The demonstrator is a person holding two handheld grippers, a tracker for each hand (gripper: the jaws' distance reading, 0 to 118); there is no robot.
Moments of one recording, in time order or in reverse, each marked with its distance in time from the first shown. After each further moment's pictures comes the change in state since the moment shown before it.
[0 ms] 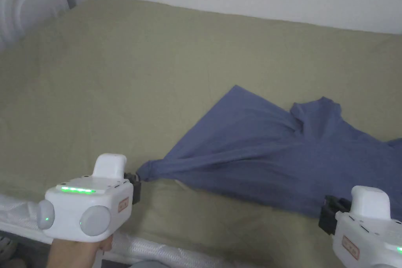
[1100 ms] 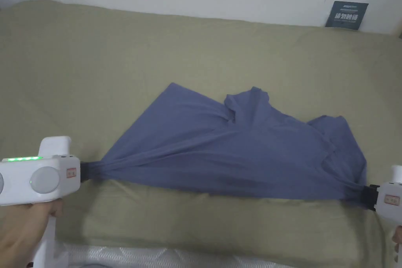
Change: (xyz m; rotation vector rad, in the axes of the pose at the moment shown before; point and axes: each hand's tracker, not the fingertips) left arm 0.040 0.049 -0.019 -0.085 0.045 0.031; right arm 0.226 0.007 0.006 -0.200 -0.267 -0.223
